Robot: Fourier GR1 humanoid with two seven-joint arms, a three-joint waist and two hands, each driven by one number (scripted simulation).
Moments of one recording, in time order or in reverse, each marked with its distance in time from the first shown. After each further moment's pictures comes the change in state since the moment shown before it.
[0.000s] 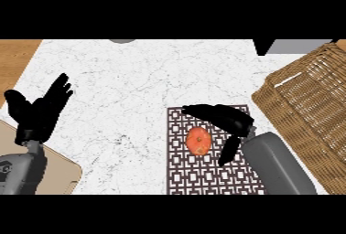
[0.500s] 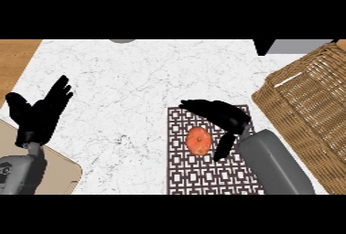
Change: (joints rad) left arm 0.013 0.025 -0.034 0.014 0.031 0.025 -0.025; right arm -0.029 0.001 0.039 -0.012 -0.023 -0.057 0.114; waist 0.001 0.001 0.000
